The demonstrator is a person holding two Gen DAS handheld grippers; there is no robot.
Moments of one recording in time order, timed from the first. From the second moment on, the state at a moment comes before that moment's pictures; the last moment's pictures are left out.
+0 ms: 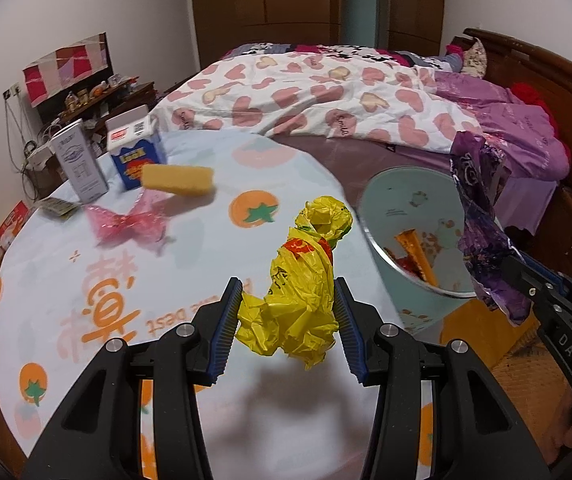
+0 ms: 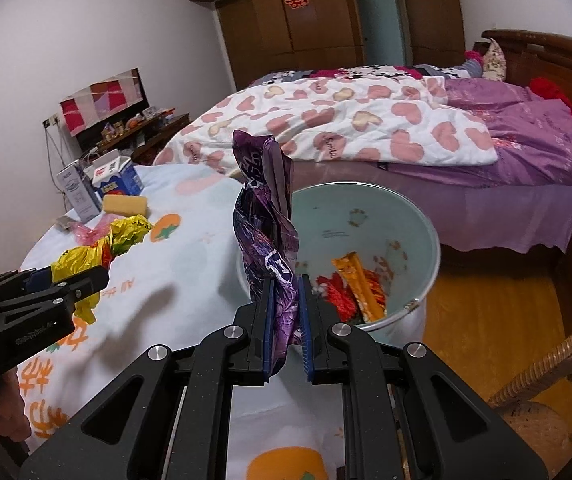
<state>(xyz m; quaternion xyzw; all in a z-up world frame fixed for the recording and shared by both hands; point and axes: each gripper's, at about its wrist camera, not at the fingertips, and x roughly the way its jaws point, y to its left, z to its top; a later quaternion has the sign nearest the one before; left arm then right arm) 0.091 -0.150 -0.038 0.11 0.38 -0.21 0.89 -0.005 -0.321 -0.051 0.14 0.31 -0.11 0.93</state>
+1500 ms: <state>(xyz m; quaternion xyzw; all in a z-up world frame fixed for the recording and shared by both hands) 0.133 -0.303 -0.080 0.13 0.42 -0.27 0.86 0.031 -0.415 -0.087 0.16 0.34 -0.18 0.91</state>
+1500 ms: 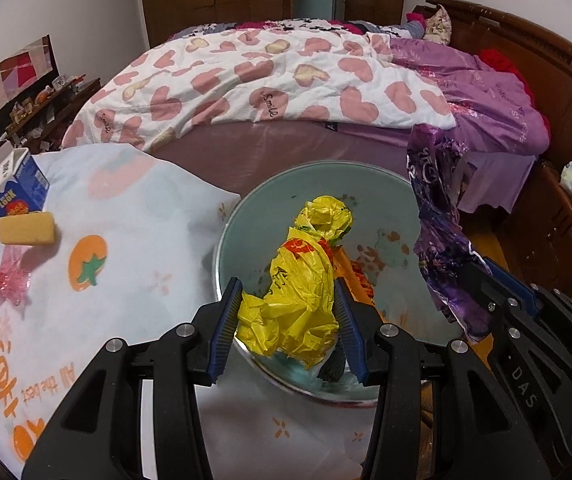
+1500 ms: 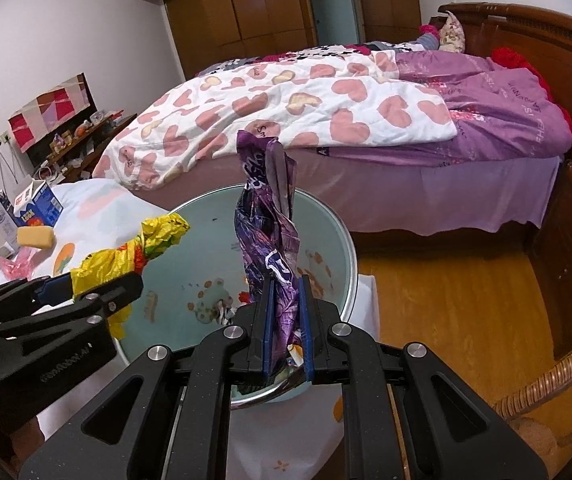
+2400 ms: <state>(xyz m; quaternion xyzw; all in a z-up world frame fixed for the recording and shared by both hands) 0.152 -0.322 -0.107 0.13 0.45 -0.25 0.84 0.041 -0.437 -0.098 0.19 0.35 -0.18 0.90</state>
